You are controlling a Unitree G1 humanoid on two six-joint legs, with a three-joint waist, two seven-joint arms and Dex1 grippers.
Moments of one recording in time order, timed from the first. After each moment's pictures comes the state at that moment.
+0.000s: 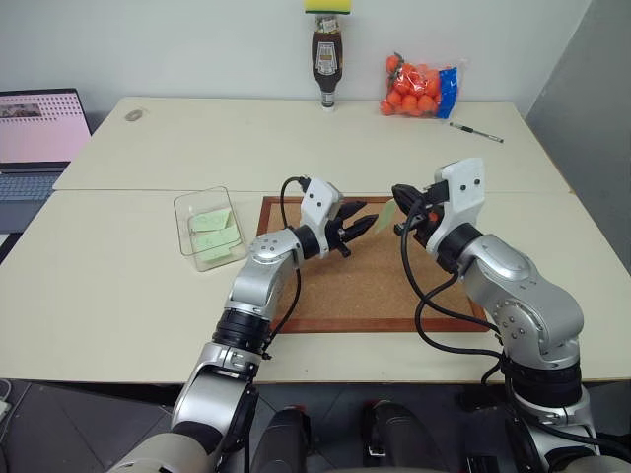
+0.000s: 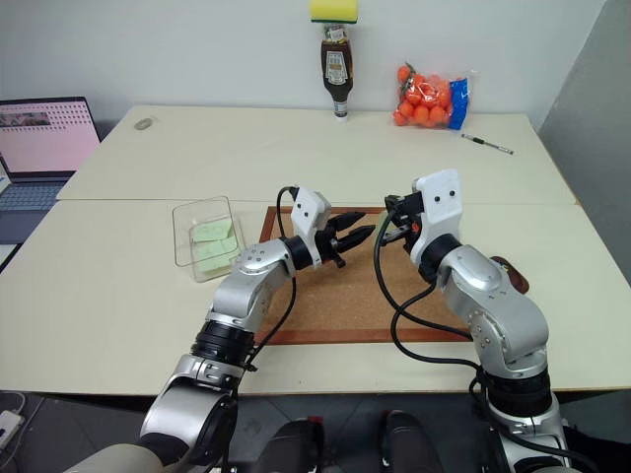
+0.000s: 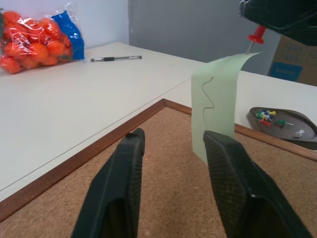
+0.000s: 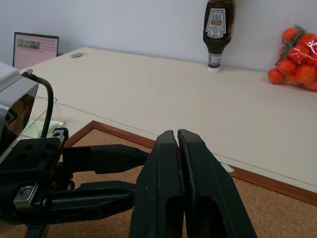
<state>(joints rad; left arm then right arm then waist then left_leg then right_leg) -0.68 0.14 -0.09 0.31 -0.20 0.25 -0.70 -0.48 -0.30 0.04 -0.47 0.41 0.78 0.14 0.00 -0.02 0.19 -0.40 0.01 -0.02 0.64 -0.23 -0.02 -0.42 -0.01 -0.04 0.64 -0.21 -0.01</state>
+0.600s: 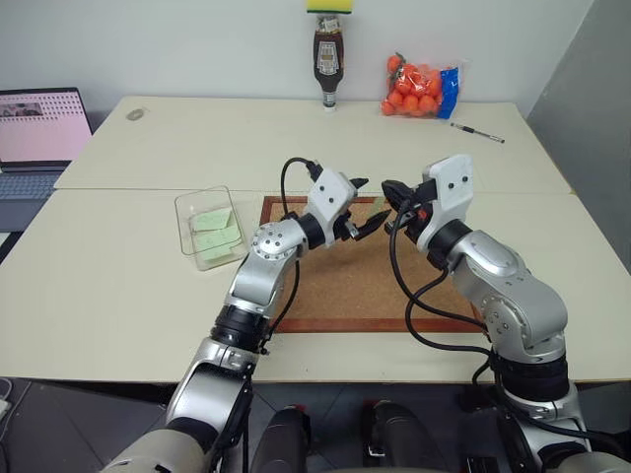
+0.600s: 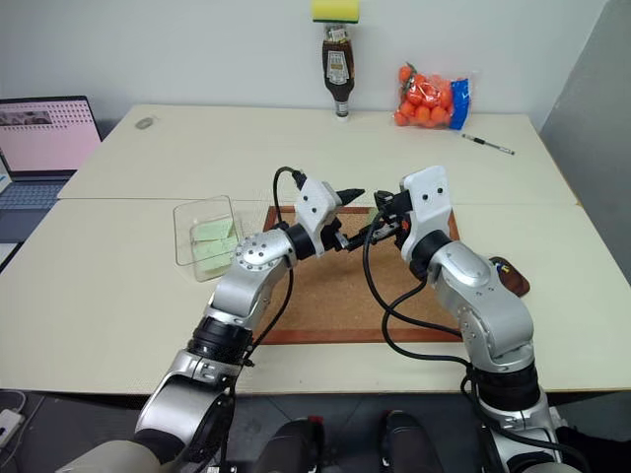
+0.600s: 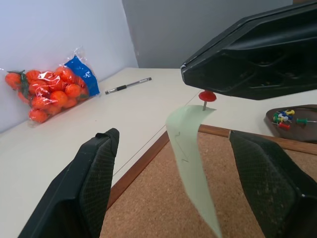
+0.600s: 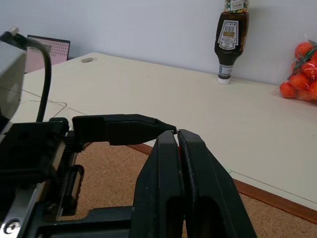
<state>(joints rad) -0.73 0.14 -0.17 0.31 -0.07 0.07 -0.65 -0.49 -0.26 0.06 -0.45 0.35 0.75 0.18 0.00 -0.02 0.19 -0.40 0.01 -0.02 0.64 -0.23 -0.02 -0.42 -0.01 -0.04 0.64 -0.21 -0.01</state>
